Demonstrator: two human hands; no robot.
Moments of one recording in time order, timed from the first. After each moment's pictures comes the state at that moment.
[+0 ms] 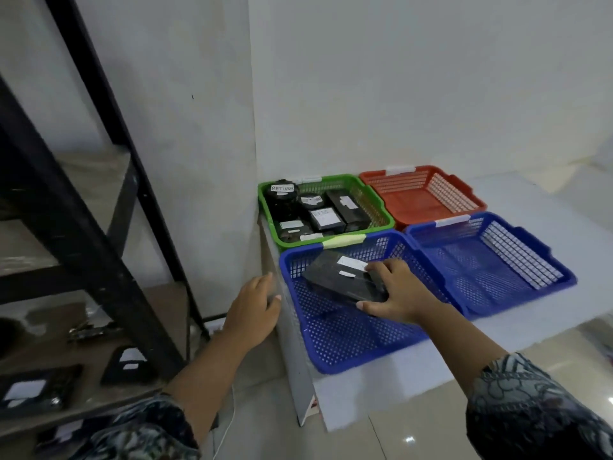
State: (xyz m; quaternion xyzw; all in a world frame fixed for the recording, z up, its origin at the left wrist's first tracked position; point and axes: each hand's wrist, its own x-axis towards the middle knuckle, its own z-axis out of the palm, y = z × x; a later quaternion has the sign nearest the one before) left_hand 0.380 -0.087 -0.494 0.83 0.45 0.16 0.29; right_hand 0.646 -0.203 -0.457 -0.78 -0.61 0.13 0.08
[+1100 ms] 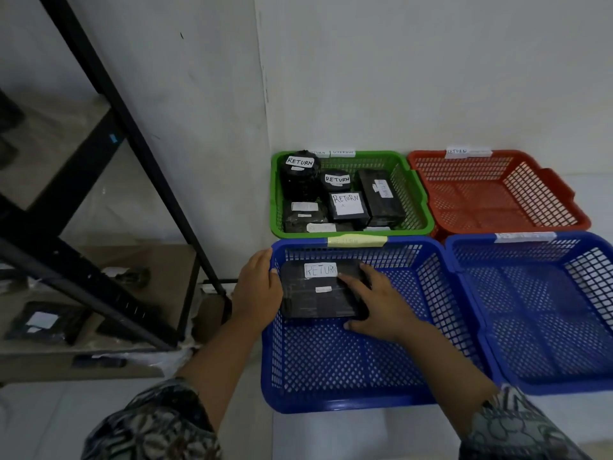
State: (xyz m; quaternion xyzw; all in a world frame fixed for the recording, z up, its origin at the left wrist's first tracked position) left_hand 0.466 -0.062 -0.536 0.71 0.59 0.23 0.29; right_hand 0.701 -0.135 -0.543 -0.68 -0.70 0.22 0.00
